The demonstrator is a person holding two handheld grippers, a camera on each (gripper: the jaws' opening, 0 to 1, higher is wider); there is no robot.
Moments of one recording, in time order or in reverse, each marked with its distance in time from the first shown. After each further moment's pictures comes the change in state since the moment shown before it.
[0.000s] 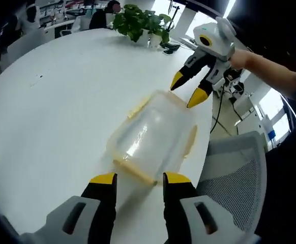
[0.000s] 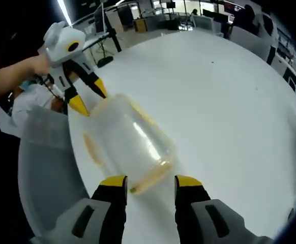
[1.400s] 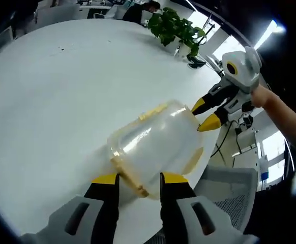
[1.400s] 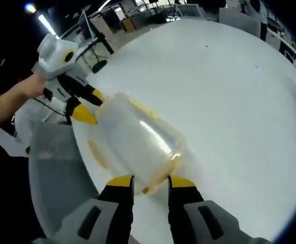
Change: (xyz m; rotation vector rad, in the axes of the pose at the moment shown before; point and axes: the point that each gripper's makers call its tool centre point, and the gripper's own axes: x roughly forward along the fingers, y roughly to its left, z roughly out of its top) left arm 0.010 -0.003 0.007 -0.302 -0.028 0.023; right arm 0.006 0.011 -0.002 0.145 0.047 0.060
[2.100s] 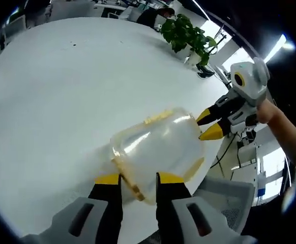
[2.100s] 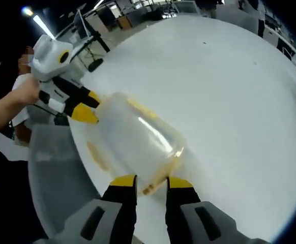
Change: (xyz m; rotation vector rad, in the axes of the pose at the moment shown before) left arm 0.007 0.000 0.004 -0.106 -0.025 0.053; right arm 0.001 0.001 0.000 0.025 0.026 -0.019
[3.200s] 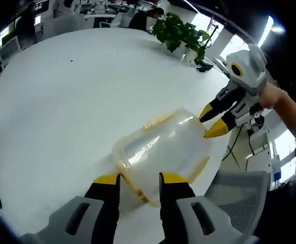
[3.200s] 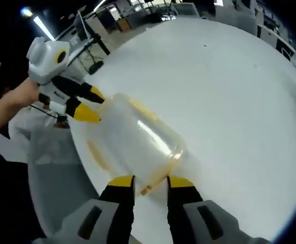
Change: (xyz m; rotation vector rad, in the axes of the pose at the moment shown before) left arm -0.010 0.008 0.009 0.177 -0.035 0.080; right arm 0.001 0.005 0.003 -0.044 -0.037 -0.004
